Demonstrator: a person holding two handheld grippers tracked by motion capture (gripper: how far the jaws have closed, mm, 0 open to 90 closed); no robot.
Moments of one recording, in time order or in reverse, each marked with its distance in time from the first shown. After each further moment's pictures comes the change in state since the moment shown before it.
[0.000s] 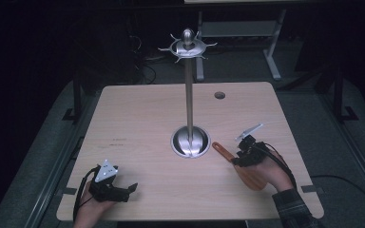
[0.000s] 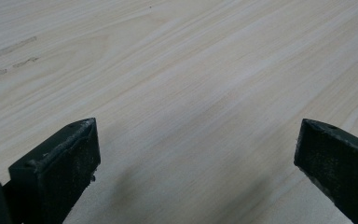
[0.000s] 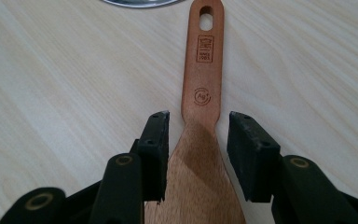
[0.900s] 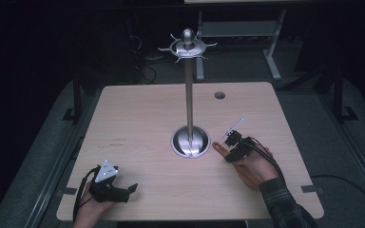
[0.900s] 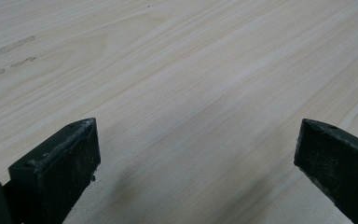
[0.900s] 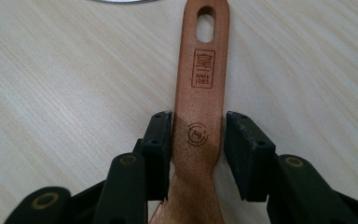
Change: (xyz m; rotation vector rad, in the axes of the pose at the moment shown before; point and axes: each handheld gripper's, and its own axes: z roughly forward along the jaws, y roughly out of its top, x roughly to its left) left arm 0.000 0.000 -0.001 0.011 -0.005 0.010; right arm 0.001 0.031 0.033 0.147 -0.042 -0.029
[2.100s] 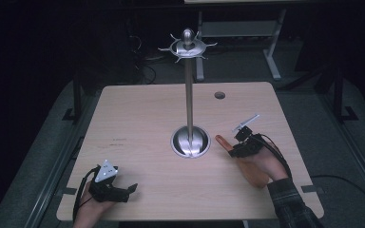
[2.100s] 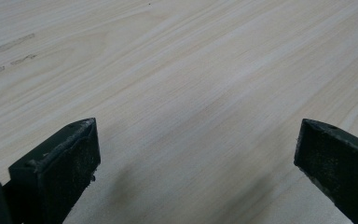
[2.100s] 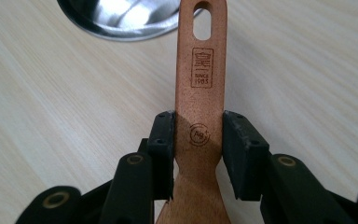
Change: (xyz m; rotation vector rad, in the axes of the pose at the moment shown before) left arm 0.001 -0.001 0.000 0.002 -0.001 -0.001; right arm -0.016 -0.014 -0.028 -0.162 0.075 0.060
